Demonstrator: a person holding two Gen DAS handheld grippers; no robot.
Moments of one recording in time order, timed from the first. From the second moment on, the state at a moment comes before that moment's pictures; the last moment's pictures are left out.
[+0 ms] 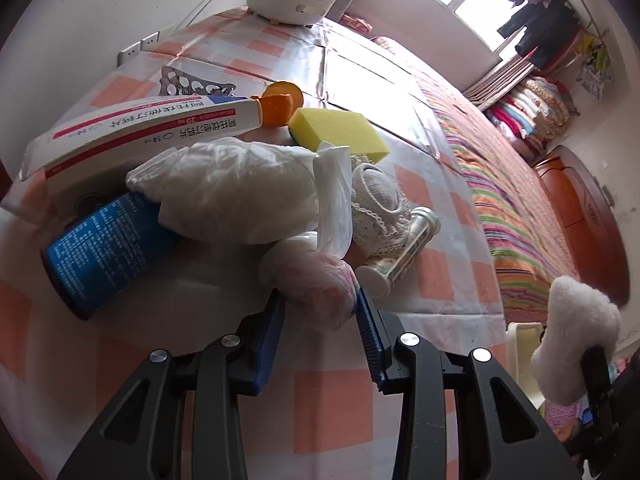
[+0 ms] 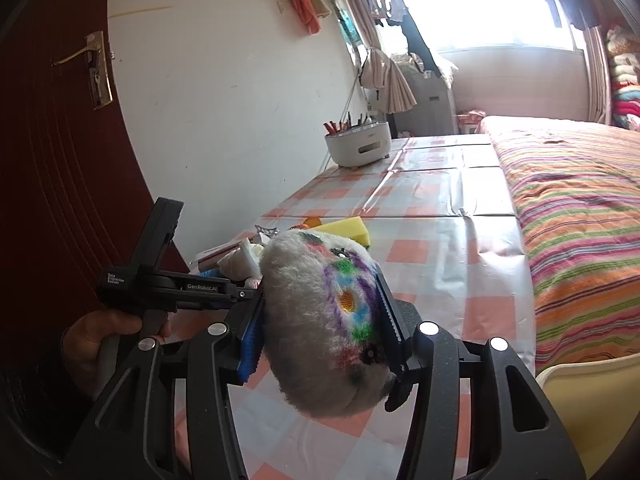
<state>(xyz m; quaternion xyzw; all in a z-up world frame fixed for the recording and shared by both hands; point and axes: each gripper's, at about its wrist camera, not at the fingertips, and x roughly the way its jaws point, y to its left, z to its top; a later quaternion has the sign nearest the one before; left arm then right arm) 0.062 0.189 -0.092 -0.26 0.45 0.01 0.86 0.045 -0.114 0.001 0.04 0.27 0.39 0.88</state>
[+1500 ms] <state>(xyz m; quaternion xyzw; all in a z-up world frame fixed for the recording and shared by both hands) -0.005 0.133 0.014 -0.21 0.30 -0.11 0.92 0.053 -0.163 -0.038 0.16 0.35 0.31 0.87</state>
